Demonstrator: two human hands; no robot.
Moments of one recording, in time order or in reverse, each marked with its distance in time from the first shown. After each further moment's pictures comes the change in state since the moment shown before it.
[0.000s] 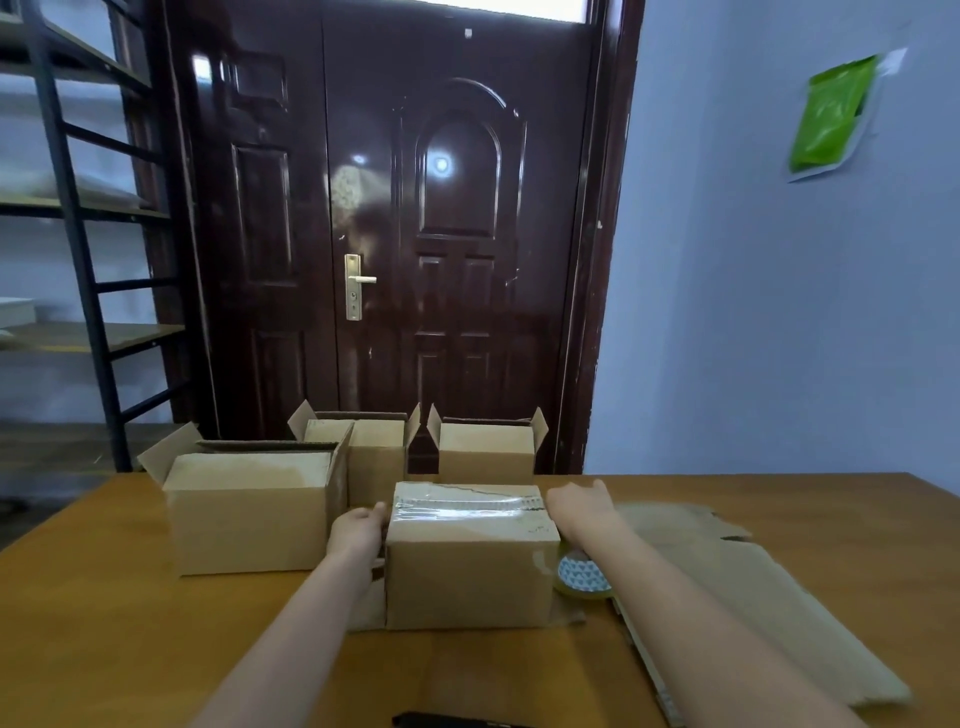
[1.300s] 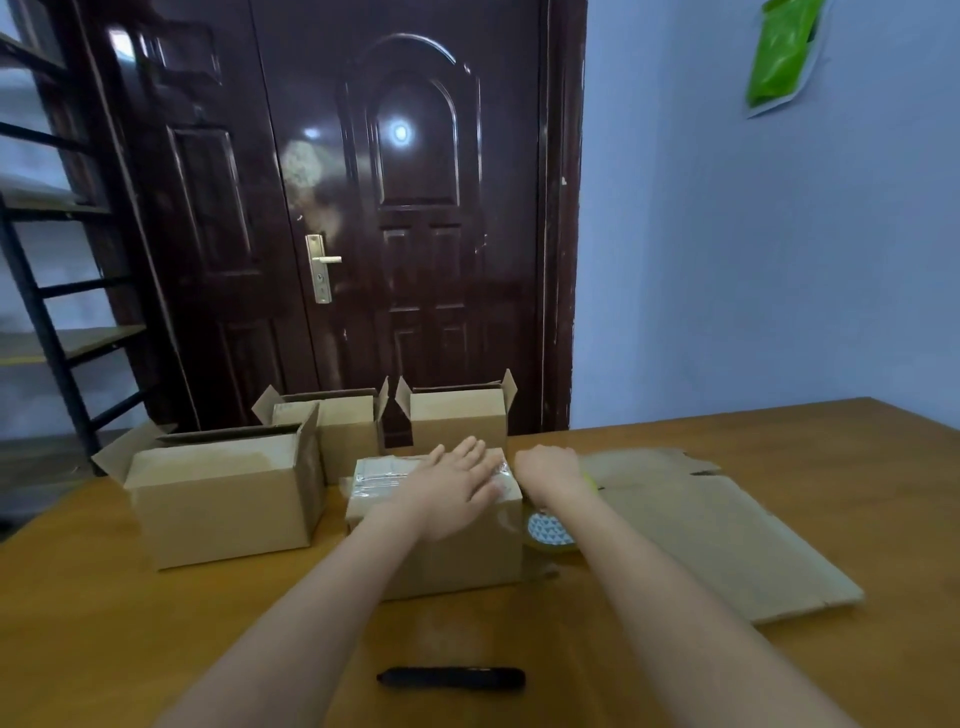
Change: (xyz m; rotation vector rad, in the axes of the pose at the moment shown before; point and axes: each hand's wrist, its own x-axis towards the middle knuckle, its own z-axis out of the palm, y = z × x) left_hand -0.034 0.018 0.066 1.446 -0.504 1.001; right_hand -0.013 -0.004 0.008 0.018 0.071 0.009
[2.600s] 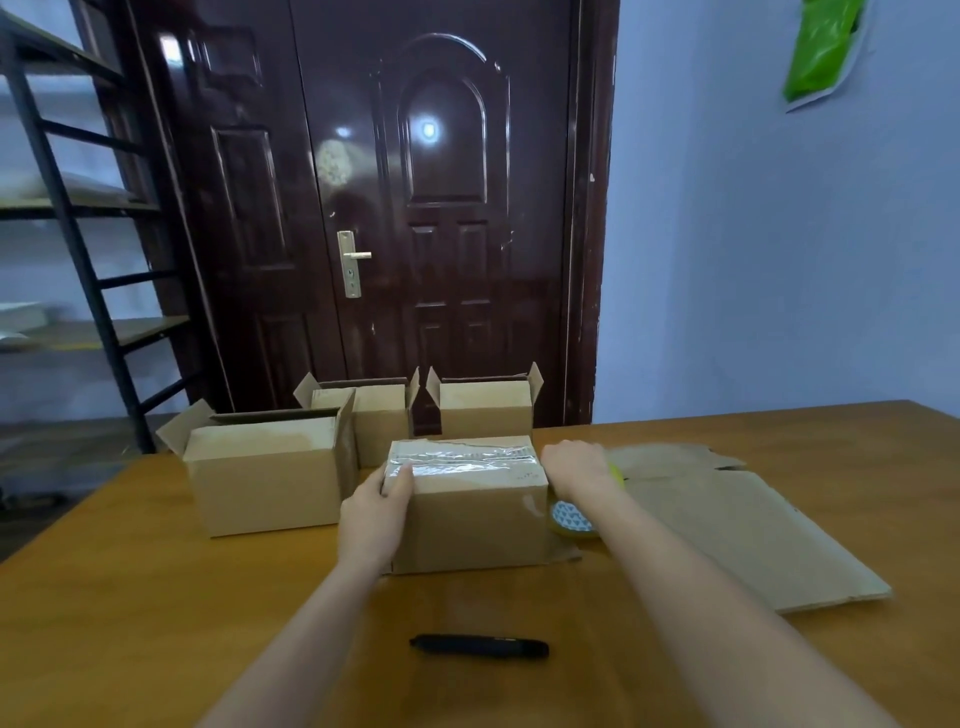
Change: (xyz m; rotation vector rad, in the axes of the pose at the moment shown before) left_hand -0.069 -0.040 0.041 -0.823 0.678 -0.619; right_hand -0.012 -0.002 0.004 -0.019 0.061 0.008
